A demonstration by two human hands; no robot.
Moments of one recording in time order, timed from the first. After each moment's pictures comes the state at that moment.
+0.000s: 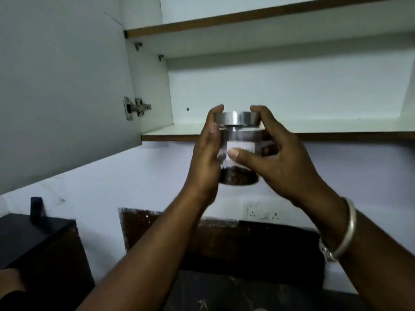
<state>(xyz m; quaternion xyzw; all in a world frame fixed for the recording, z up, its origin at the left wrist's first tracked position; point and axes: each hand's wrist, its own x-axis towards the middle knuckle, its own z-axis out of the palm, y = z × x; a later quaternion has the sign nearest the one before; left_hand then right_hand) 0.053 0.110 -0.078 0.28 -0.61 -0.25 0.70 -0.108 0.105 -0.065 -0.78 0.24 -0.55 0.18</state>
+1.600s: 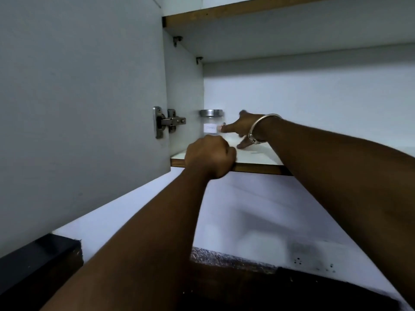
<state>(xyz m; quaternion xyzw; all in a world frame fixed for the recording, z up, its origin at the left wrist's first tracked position) 0.237 -0.065 -0.034 0.67 -0.64 0.22 0.31 0.138 -0.200 0.042 -0.78 0.46 -0.29 0.30</state>
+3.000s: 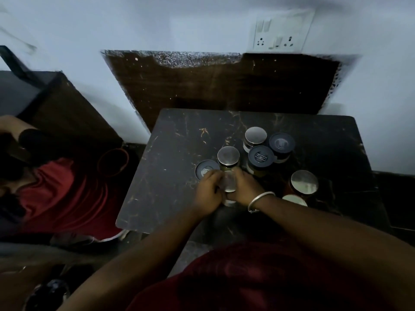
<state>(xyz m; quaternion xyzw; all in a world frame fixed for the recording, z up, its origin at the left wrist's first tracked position) 0.039 0.276 -0.537 0.66 -0.61 -0.27 0.34 -0.106 0.202 -0.566 -0.77 0.49 -0.10 0.39</state>
